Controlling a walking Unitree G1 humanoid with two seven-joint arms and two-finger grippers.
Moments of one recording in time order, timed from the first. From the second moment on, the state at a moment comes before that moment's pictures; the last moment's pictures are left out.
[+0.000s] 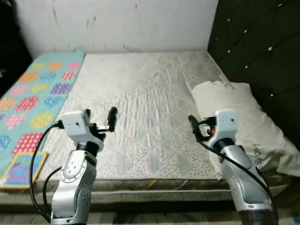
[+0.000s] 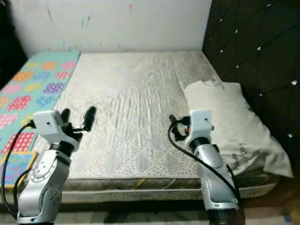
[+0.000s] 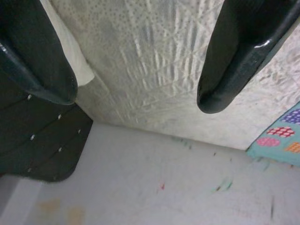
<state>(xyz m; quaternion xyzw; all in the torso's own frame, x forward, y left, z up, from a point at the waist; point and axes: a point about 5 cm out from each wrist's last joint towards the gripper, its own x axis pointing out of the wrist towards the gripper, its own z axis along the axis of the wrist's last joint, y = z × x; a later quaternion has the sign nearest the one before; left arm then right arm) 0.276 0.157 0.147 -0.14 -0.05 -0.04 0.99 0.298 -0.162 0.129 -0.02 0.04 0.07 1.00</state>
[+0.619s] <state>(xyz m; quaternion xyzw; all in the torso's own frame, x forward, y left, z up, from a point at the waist) 0.274 0.159 0.151 -0.15 -0.06 -0.05 0.99 0.295 -0.144 0.129 0.00 0.05 0.14 0.99</state>
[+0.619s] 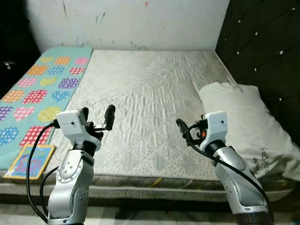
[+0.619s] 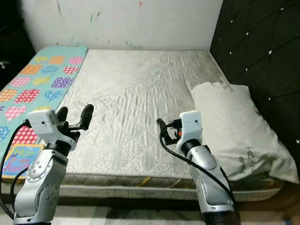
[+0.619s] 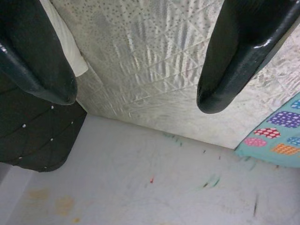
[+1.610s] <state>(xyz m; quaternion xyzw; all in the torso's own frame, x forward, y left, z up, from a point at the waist) 0.273 0.159 0.154 -0.15 -0.07 -0.06 0.98 0.299 -0.155 0.137 -0.02 0.01 0.10 0.99</state>
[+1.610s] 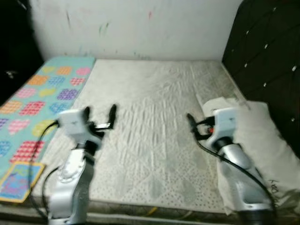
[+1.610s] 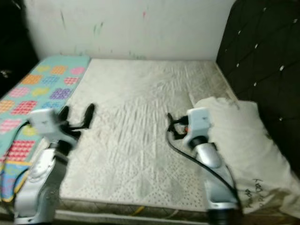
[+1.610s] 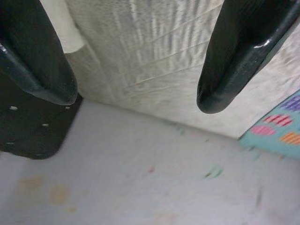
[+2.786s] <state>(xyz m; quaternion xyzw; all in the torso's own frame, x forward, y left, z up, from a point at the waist) 0.275 0.166 0.153 -0.16 -0.07 -0.04 0.98 0.300 -0.148 0.137 -0.01 0.02 0.13 0.99</state>
